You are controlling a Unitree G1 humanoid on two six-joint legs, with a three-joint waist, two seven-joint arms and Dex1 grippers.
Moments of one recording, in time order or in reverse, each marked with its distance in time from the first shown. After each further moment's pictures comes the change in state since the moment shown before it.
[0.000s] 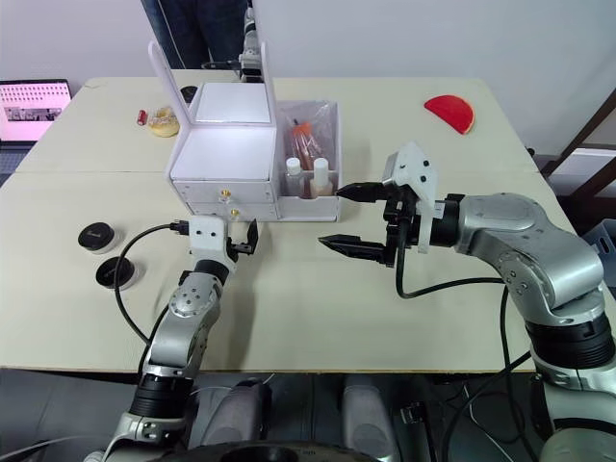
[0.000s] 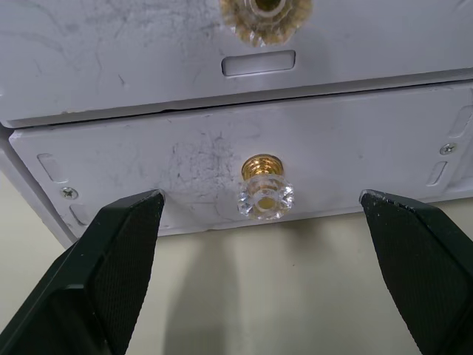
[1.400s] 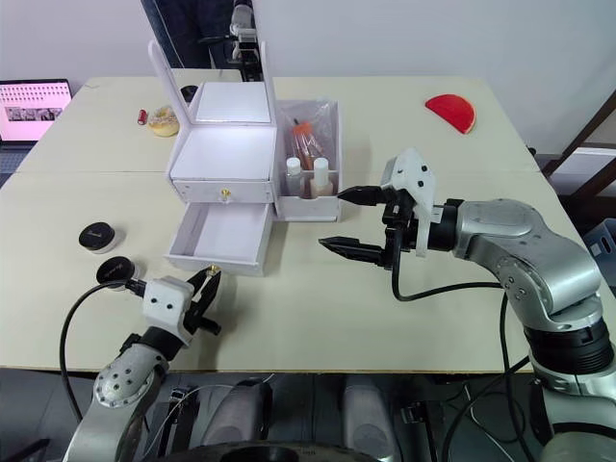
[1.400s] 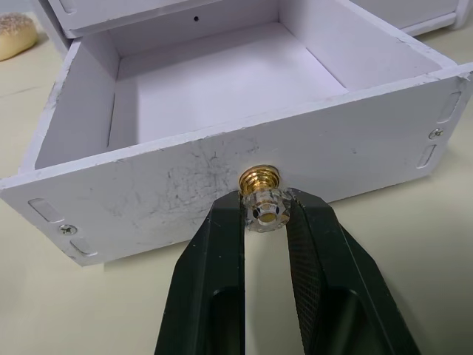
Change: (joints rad) left arm 0.512 0.223 0.032 -0.427 -0.075 -0.040 -0.267; right arm 0.021 0.009 -0.003 -0.017 -0.009 0.010 -0.022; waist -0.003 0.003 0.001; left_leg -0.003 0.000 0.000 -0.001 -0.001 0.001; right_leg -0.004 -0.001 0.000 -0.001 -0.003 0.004
